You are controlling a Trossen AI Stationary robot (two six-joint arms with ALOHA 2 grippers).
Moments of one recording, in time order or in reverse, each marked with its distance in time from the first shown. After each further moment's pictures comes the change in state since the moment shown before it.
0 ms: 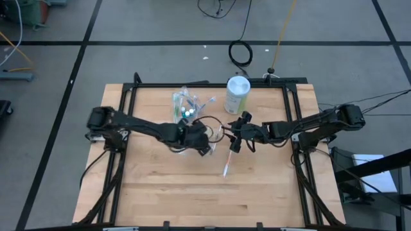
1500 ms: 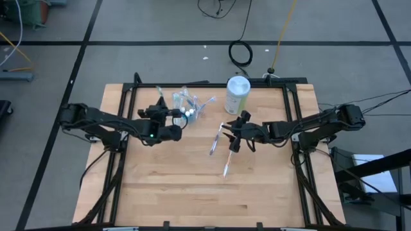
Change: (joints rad) left arm 0.074 -0.399 -0.524 0.204 -1.070 -0.458; right arm -0.002 0.000 0.000 0.036 0.001 -0.038
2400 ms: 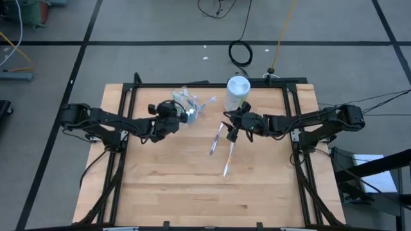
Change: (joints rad) left arm 0.079 0.011 -0.146 0.573 0.357 0.584; right arm -0.118 0.000 0.000 0.114 -0.003 -0.084
